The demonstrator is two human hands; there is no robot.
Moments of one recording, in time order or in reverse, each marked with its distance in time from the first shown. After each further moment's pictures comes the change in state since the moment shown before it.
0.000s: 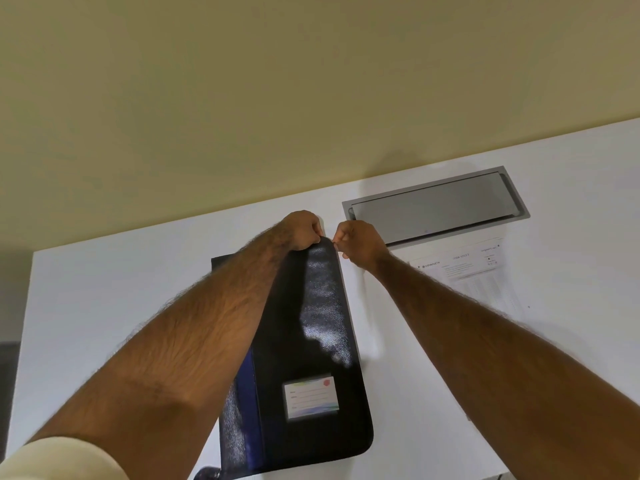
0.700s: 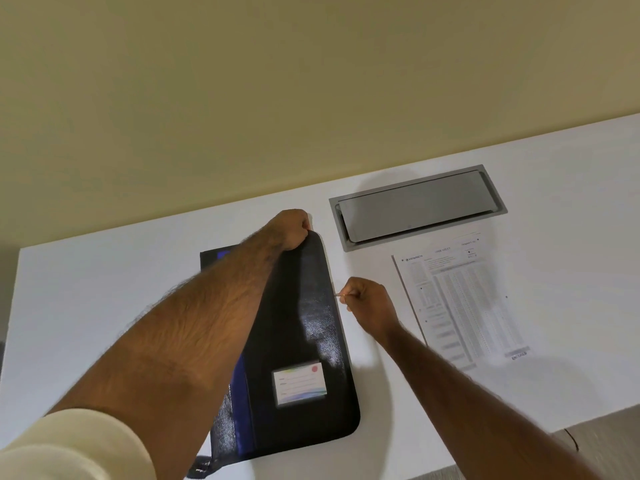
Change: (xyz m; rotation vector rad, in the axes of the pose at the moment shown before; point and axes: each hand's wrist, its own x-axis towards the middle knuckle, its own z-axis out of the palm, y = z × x) left_hand -0.015 0.004 0.009 0.068 0.053 -0.007; right_hand -0.125 0.046 0.028 0.145 0.049 0.096
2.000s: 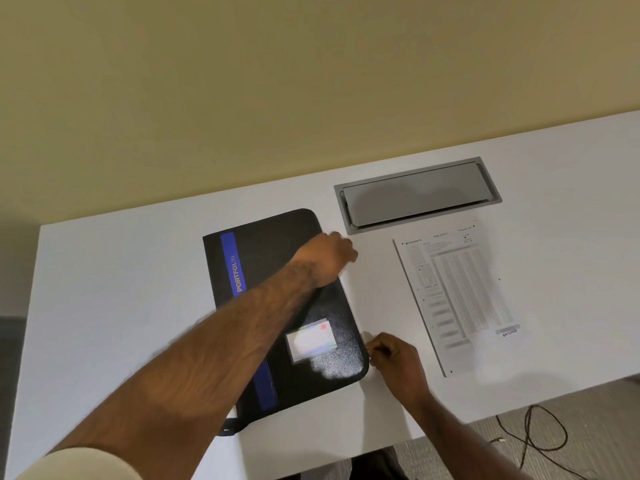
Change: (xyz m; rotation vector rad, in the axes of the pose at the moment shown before) left_hand -0.087 0.045 0.051 0.513 -0.023 0.530; right_hand -0.137 0.073 0.019 0.123 0.042 0.162
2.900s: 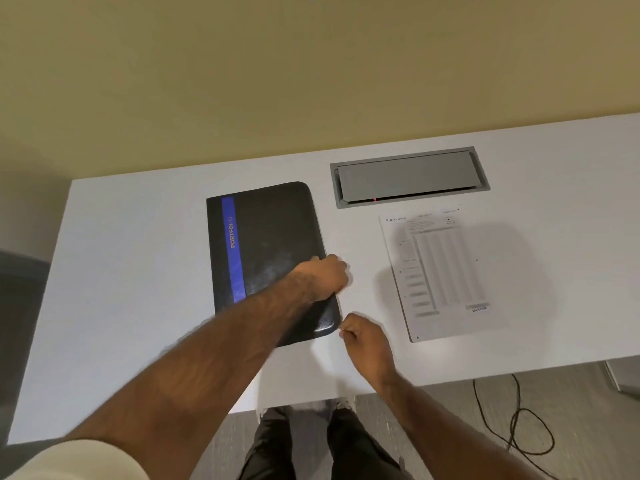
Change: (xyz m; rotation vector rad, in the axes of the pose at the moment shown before) left_hand -0.044 0.108 0.029 -0.091 -0.234 -0.167; right_hand -0.037 0.011 -0.002 -0.314 -0.075 -0.234
